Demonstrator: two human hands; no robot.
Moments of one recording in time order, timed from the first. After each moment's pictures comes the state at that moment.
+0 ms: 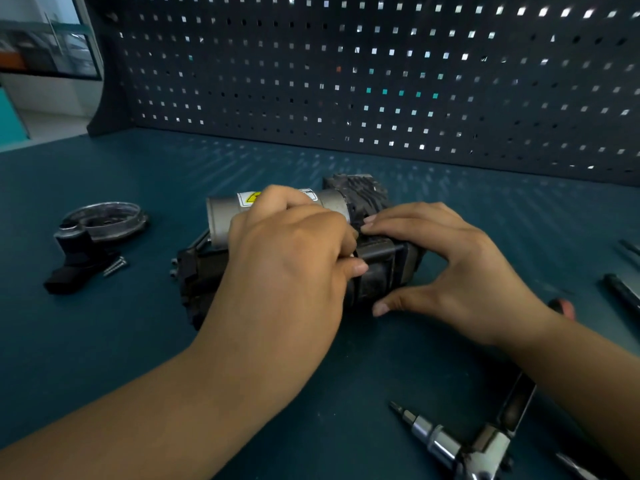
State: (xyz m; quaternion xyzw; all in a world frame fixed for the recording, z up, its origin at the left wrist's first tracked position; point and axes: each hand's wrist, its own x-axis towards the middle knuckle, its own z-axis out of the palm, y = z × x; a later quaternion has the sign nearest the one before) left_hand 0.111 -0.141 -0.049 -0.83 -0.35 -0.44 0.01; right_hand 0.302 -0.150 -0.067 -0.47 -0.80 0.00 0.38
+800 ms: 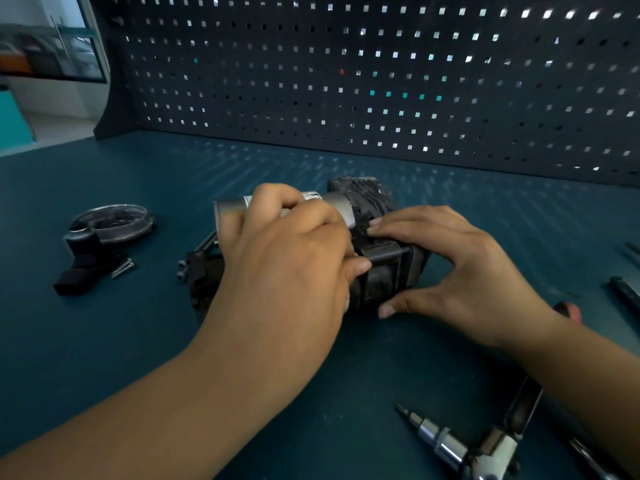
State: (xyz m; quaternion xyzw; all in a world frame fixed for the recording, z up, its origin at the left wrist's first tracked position) left_hand 0.106 -0.138 -0.046 -0.84 -0.37 -0.39 0.06; right_hand 0.301 -0.151 -0.066 -0.47 -0.79 0.00 0.39
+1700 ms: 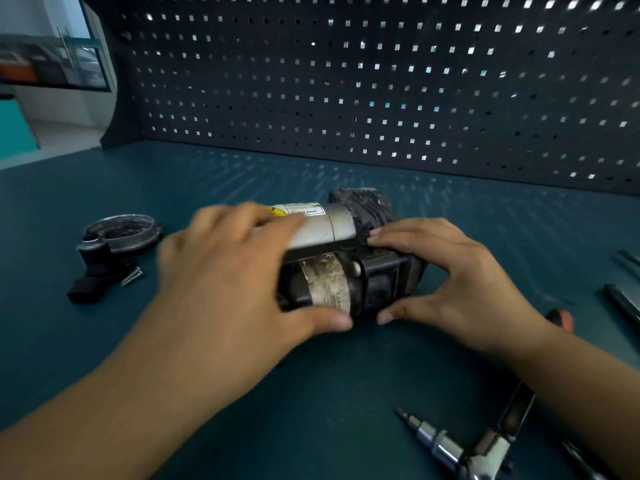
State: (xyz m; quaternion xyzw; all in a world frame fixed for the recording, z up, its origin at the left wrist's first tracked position) left_hand 0.068 -0.130 -0.049 -0.83 -0.44 -0.33 0.09; right_hand 0.301 -0.152 -0.066 -0.48 -0.79 0.00 0.39
